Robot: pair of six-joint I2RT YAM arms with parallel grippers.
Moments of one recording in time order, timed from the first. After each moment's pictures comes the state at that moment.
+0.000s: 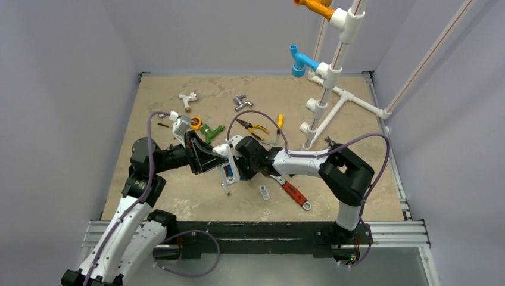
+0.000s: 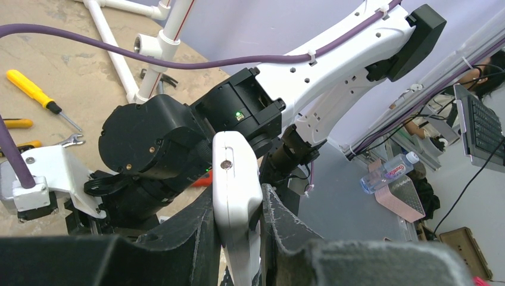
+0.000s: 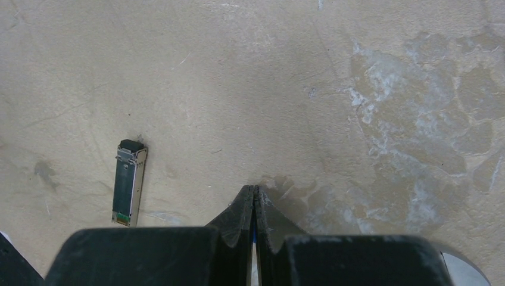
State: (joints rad) left arm -0.29 0.65 0.63 0.11 0.96 -0.62; right arm 0.97 1.83 1.08 -0.14 -0.03 0.24
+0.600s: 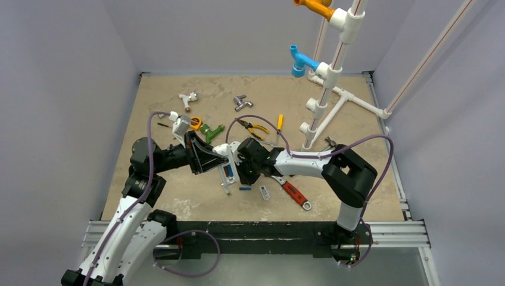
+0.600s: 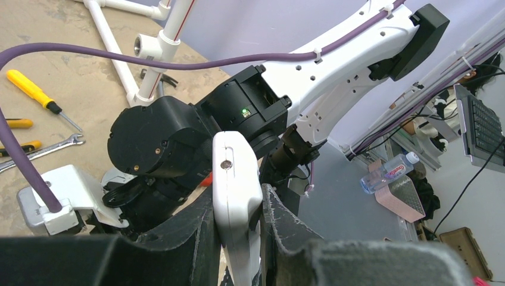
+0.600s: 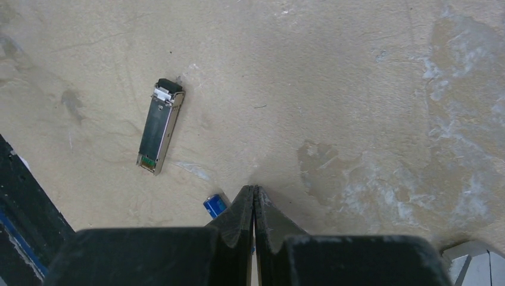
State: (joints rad) left arm -0.29 0.65 0.63 0.11 0.96 -0.62; right arm 0.98 1.80 1.06 -0.21 -0.16 0.14
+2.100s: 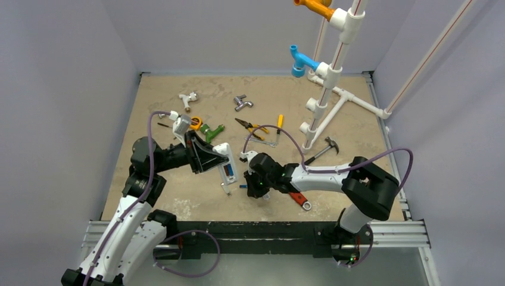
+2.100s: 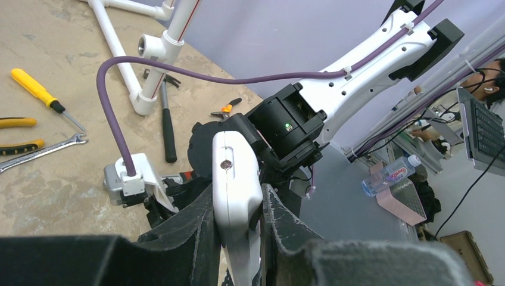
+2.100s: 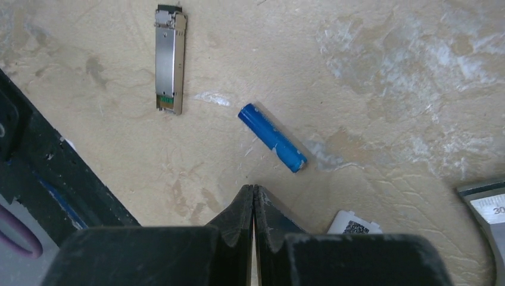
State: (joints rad) left arm -0.29 0.66 0.63 0.11 0.95 -0.62; right arm 1.04 1.60 0.77 -0.07 -0.12 0.48
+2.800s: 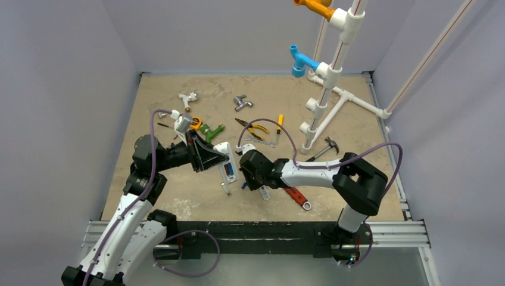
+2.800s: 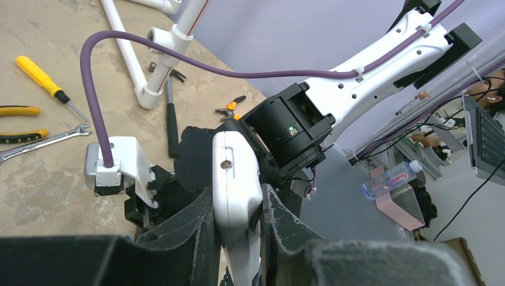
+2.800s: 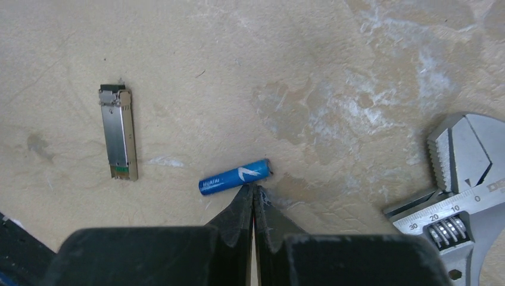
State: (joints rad) left arm -0.29 0.68 0.63 0.08 0.93 -0.61; right arm 1.05 1.69 0.92 -0.18 0.12 0.48
